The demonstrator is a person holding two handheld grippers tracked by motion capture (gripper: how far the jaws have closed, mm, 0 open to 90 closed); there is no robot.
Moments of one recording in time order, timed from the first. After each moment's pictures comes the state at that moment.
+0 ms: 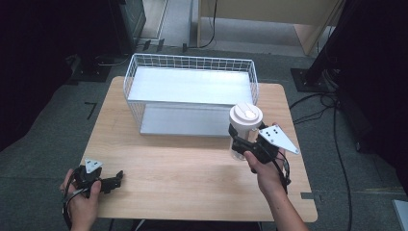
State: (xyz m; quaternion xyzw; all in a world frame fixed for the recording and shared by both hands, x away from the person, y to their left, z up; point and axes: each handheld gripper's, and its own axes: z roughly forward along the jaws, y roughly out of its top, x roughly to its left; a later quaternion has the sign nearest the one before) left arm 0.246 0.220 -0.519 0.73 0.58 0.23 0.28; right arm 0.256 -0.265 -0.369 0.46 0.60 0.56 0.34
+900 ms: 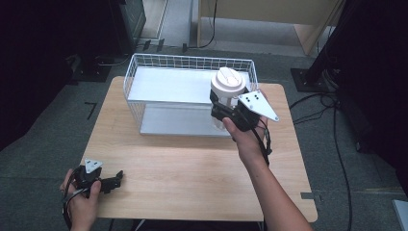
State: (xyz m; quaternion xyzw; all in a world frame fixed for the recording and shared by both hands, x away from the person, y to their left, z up) left arm 0.246 0.220 -0.519 0.73 0.58 0.23 0.29; right arm 0.310 -0.212 -0.307 0.43 0.56 0.59 0.38
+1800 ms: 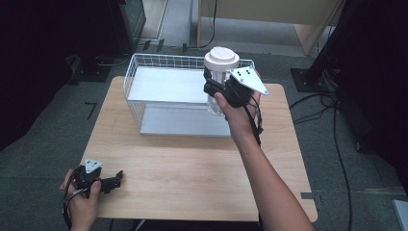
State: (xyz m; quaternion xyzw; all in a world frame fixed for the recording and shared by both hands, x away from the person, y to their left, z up) left arm 0.246 0.220 -0.519 0.73 0.58 0.23 0.29; right arm 0.355 -0.195 -0.281 0.44 0.55 0.58 0.40
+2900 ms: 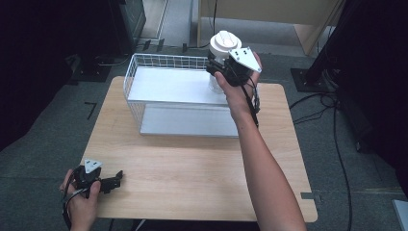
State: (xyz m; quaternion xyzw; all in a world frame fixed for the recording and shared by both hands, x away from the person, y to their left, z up) left arm 0.246 0.221 -0.519 0.73 0.58 0.23 0.29; right arm 0.422 -0.202 -0.283 0.46 0.54 0.56 0.43
